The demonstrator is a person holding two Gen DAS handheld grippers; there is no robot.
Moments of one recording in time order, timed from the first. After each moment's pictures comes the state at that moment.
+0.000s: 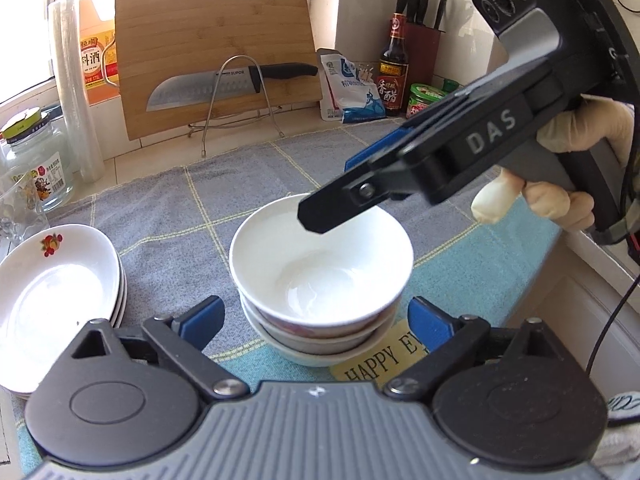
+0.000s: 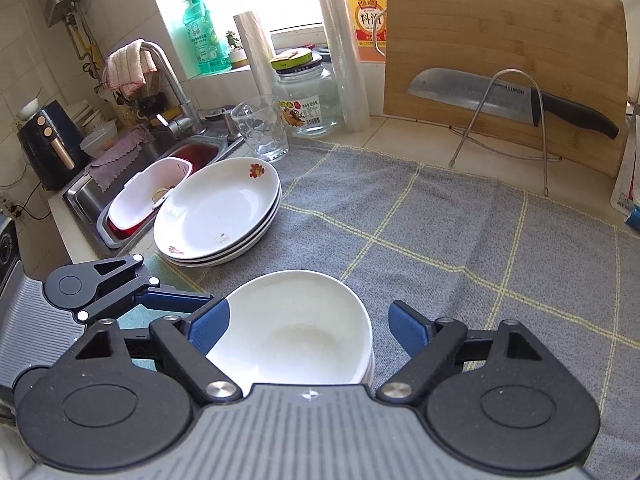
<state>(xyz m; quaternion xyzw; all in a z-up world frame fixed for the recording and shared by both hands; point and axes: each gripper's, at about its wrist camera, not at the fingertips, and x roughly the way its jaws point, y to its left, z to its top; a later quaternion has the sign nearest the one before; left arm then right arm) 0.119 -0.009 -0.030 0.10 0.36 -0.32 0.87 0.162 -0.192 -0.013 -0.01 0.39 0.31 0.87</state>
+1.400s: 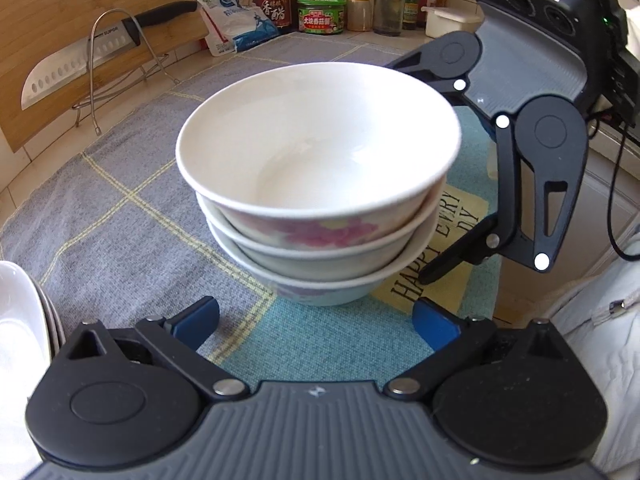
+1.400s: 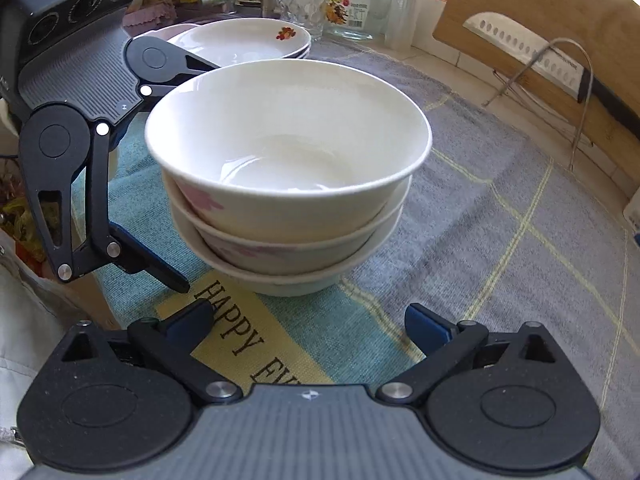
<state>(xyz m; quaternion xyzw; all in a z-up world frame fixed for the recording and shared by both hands) 0.160 -0.008 -0.098 0.24 0.37 -0.48 0.76 0.123 -0.173 -0.112 -0.21 0.40 0.33 0.83</state>
